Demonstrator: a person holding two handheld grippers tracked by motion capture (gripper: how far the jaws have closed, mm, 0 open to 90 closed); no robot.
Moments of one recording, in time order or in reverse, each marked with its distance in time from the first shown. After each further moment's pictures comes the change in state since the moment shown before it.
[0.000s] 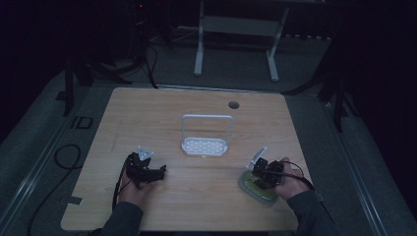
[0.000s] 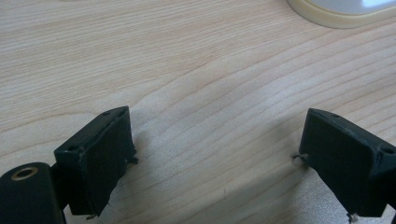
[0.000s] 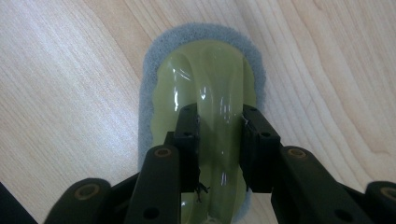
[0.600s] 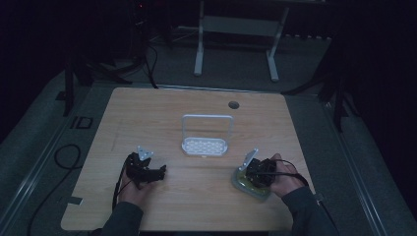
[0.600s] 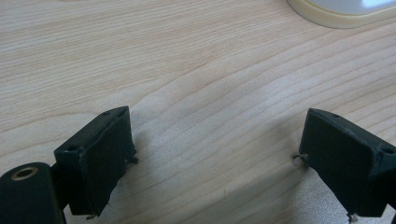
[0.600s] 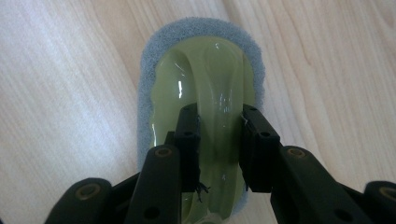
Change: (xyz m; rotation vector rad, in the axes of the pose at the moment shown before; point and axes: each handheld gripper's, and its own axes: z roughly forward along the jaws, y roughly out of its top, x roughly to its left) left arm 0.000 0.000 0.000 0.001 0.000 0.001; right arm 0.010 0.018 -0.003 -0.046 -0.055 -0.150
